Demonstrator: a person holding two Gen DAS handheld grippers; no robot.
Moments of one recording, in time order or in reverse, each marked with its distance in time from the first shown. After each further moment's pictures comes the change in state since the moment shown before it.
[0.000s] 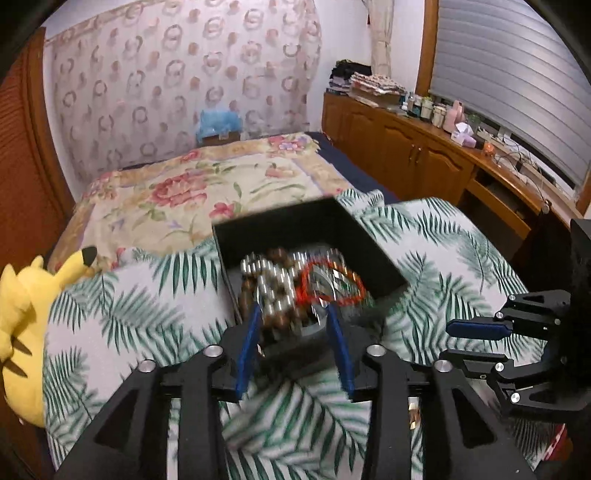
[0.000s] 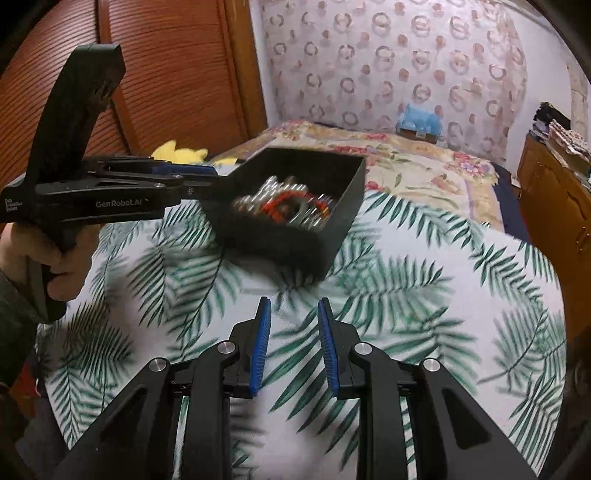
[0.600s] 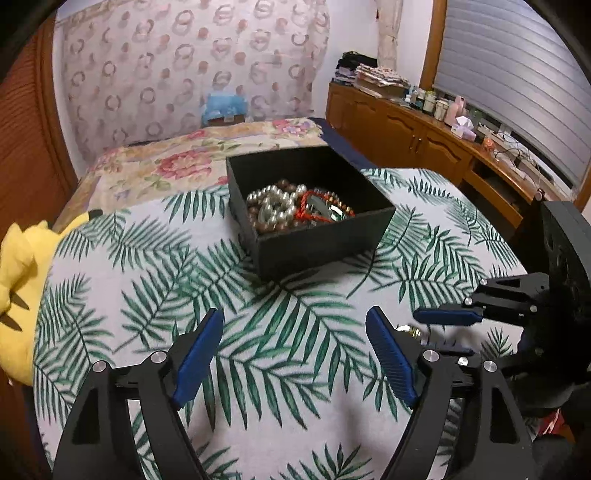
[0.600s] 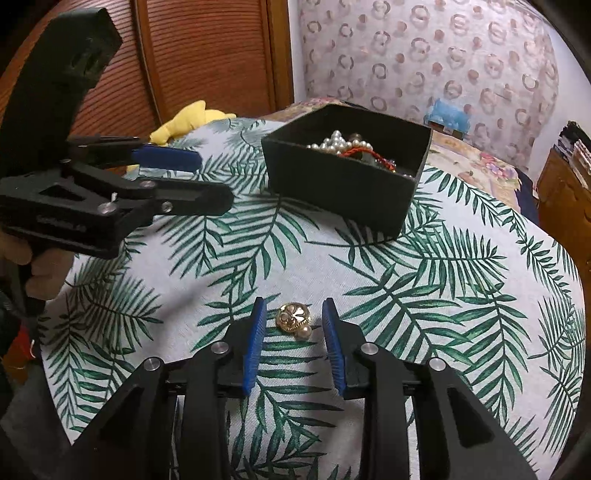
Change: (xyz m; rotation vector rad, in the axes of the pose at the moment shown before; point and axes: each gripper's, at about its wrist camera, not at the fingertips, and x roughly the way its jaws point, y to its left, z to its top) left arm -0.023 0.003 -0.056 -0.050 0.046 -0.006; right arm 0.022 0.046 -0.020 -0.109 0.088 0.019
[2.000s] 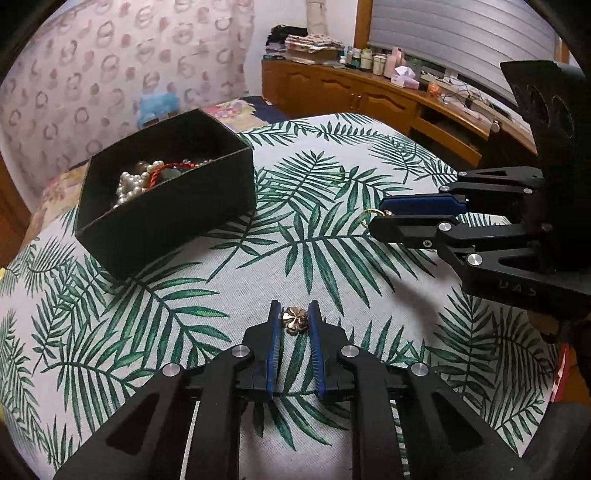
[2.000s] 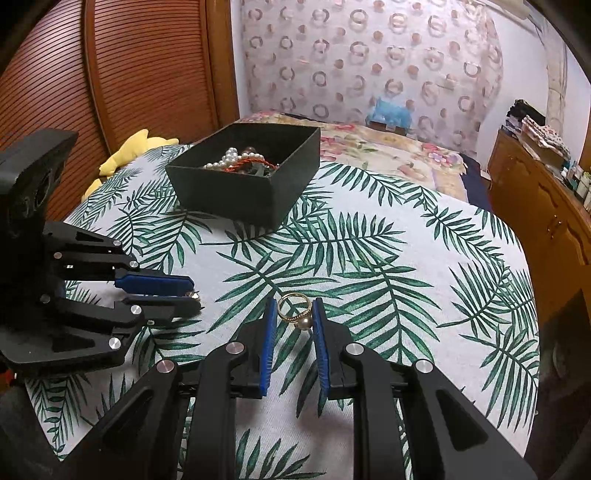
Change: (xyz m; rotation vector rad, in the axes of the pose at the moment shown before) left arm 0.042 -0.086 -0.016 0.213 0.075 -0.125; right arm -0.034 -0.063 -0.022 0.134 -0.066 -0.150
